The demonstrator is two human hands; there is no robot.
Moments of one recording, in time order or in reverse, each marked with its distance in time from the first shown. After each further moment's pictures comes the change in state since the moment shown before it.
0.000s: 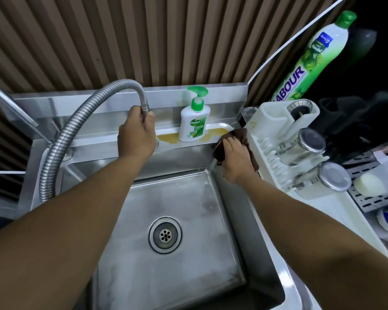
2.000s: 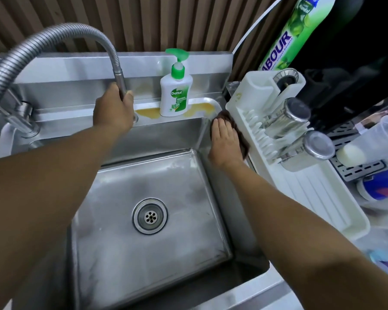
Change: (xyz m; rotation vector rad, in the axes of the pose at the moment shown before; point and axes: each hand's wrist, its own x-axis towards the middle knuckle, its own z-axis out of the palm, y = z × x) left_hand -0.006 -0.008 0.011 0.143 -0.082 -0.002; right_hand -0.030 0.002 0.016 -0.162 -0.036 0.092
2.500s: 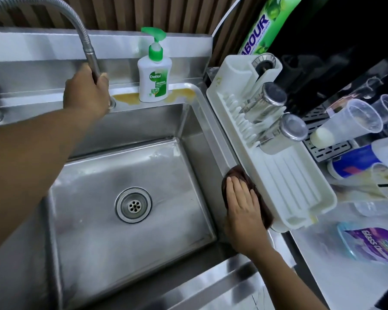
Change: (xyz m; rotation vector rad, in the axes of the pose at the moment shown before) left_hand 0.007 -0.007 -0.002 0.044 -0.011 0.028; right_hand -0.219 0.052 0.049 -0.013 0.176 -0.039
